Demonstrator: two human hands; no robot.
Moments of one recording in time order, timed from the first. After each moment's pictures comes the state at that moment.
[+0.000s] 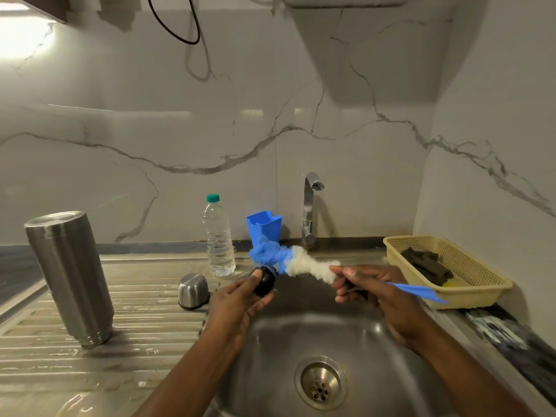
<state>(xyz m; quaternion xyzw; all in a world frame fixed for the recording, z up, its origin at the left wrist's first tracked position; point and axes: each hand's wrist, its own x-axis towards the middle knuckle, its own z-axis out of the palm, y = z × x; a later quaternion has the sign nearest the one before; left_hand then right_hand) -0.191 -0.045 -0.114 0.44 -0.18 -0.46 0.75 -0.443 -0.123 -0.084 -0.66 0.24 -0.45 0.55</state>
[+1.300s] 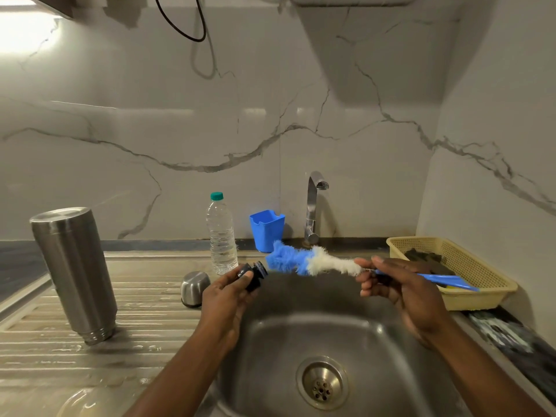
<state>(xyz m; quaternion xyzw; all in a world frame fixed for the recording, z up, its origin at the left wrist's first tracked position) -0.177 -0.047 -0.113 0.44 -0.18 -0.43 0.77 -0.457 -0.133 -0.080 -0.58 0.26 -0.53 0.57</state>
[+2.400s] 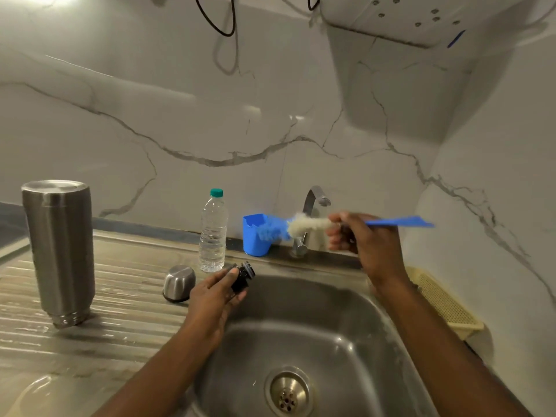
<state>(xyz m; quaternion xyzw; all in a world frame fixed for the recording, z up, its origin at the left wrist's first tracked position) -0.170 -0.059 -0.120 0.42 -0.13 -0.44 0.79 -0.394 -0.131 0.022 -0.67 0.30 -0.55 0.41</state>
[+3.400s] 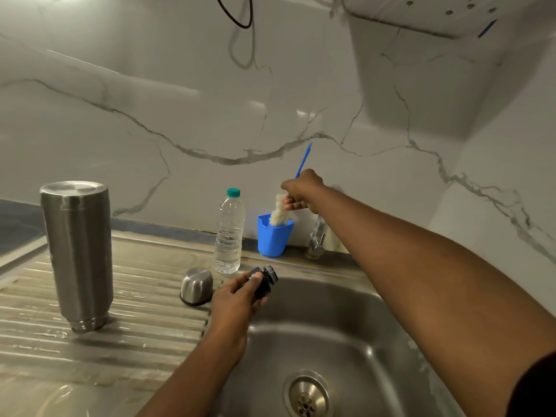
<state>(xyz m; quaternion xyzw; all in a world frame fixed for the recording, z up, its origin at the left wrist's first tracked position) -0.170 -0.063 -0.126 0.43 -0.15 -0.44 0.78 -0.205 -0.259 0.065 -0.72 0.50 -0.32 0.36</state>
